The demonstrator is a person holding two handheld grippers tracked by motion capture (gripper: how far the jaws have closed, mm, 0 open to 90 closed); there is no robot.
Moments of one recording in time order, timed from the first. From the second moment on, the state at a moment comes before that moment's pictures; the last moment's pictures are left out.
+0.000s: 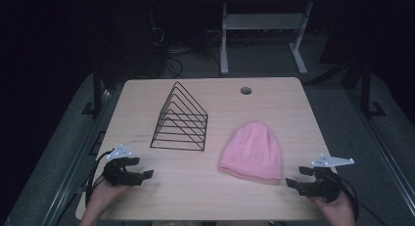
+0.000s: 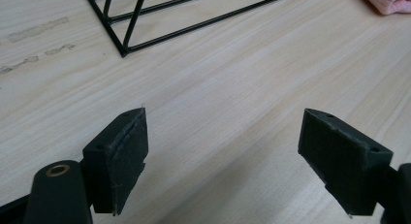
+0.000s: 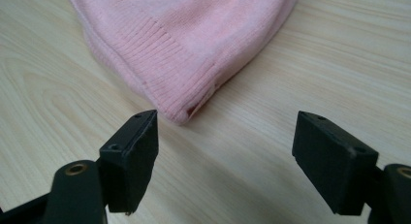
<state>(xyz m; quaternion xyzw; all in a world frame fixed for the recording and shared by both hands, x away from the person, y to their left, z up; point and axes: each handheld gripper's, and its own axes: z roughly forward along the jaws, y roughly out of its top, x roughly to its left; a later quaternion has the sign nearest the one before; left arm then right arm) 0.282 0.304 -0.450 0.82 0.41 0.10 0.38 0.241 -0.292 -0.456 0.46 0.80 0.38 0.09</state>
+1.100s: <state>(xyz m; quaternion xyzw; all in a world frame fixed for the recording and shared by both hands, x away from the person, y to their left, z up) 0.279 0.308 -0.448 0.82 0.42 0.11 0.38 0.291 -0.254 -0.424 0.41 0.83 0.37 0.04</state>
